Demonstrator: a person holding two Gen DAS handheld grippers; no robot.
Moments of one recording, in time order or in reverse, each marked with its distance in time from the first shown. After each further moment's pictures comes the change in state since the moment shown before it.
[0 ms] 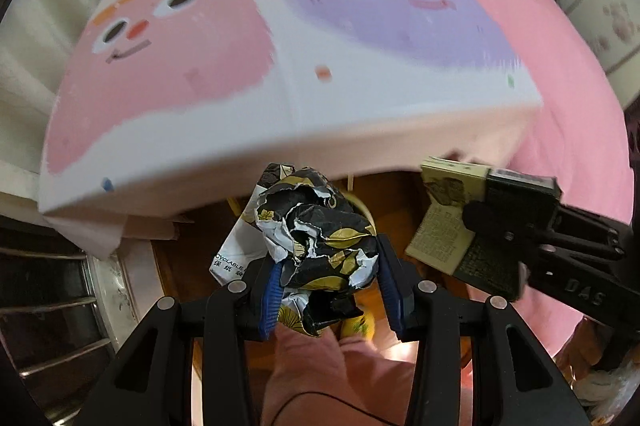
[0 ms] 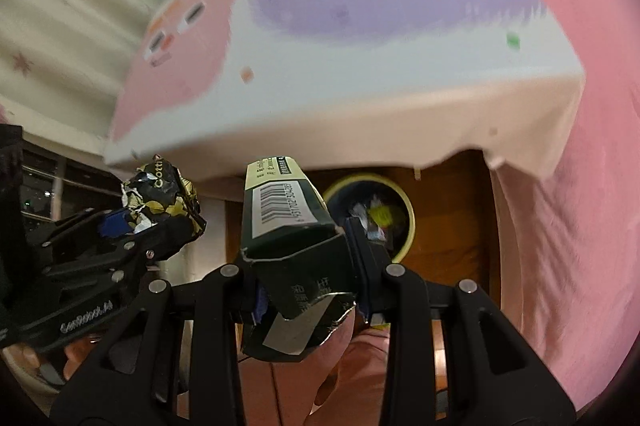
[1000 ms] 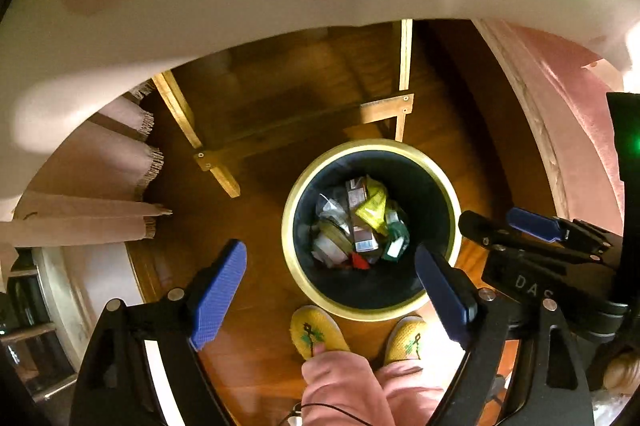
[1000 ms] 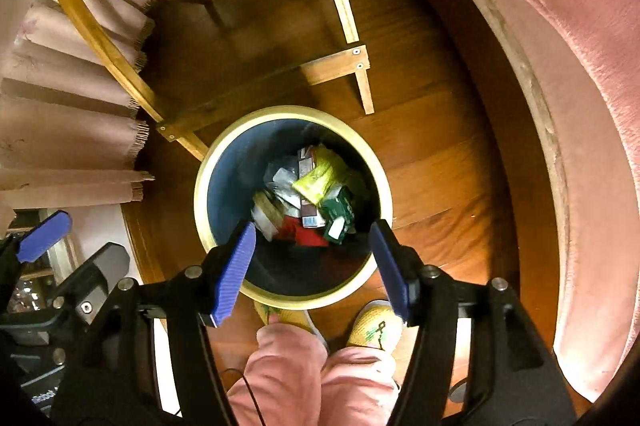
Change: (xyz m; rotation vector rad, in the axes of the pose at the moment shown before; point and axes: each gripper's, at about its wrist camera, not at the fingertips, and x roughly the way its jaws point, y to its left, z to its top) left arm 0.276 0.044 -0.045 0.023 0.109 0.085; right arm 0.286 -0.097 -0.055 0.202 0.138 -0.213
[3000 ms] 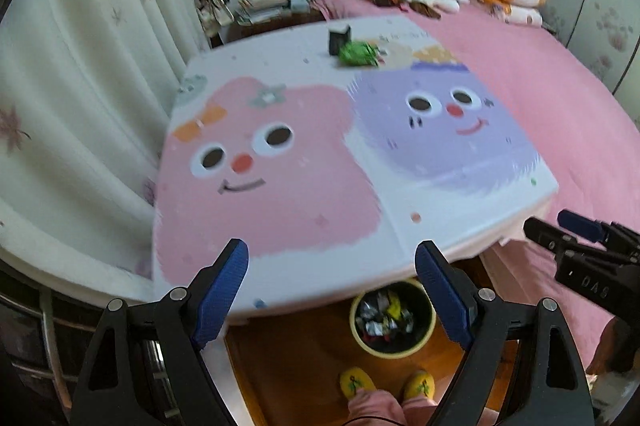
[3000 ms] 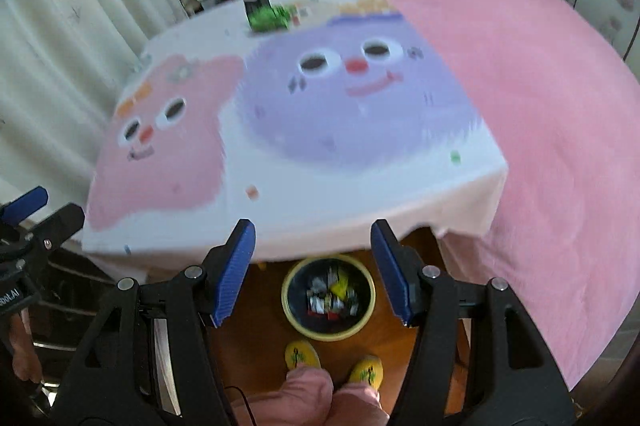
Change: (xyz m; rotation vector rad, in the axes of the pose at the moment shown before) left arm -0.458 0.084 0.044 0.007 -0.419 0.076; right arm -0.444 0.122 0.018 -0.091 -0.470 -0.018
